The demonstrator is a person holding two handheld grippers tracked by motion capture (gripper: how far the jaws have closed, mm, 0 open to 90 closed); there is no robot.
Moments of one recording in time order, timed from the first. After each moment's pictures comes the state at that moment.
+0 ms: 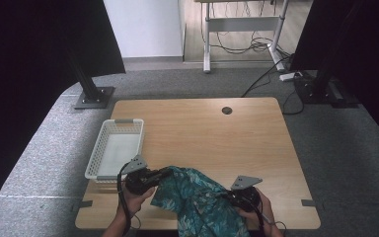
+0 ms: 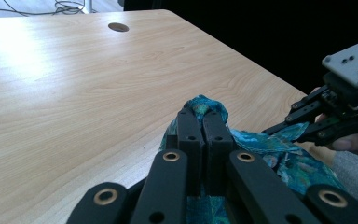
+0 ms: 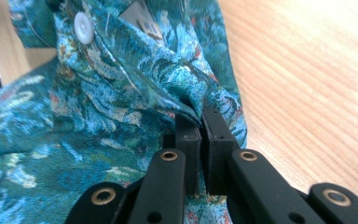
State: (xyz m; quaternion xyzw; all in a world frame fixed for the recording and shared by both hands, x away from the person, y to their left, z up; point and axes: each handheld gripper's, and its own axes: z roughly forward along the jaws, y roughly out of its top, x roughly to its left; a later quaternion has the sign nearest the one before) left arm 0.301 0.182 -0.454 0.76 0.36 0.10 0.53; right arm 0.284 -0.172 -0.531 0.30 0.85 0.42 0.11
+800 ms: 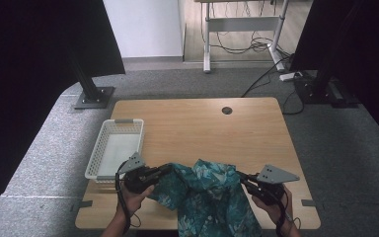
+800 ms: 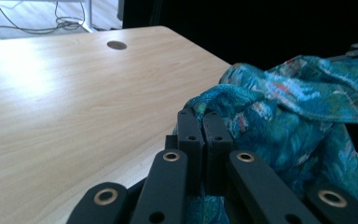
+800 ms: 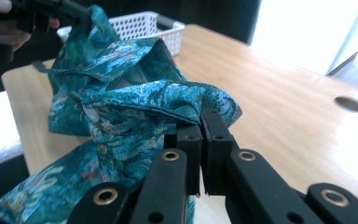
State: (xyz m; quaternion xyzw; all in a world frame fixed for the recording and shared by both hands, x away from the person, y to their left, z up) left arm 0.298 0.183 -0.438 0.75 0.35 0.11 0.56; right arm 0.263 -0.212 -0.442 0.29 0.77 0.53 0.20
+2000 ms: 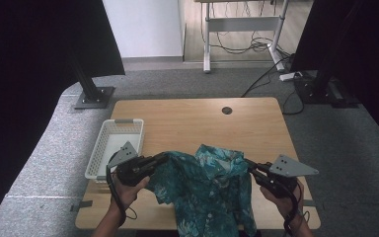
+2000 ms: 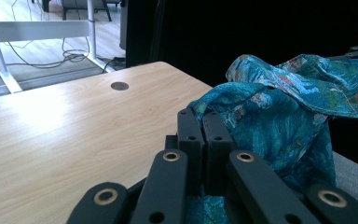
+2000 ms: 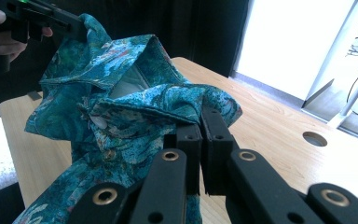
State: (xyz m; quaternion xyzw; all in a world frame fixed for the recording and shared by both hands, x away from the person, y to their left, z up) left arm 0.294 0.185 -0.390 0.74 0.32 0.15 0.58; right arm 0.258 -0.224 -0.395 0.28 0.75 0.55 0.24
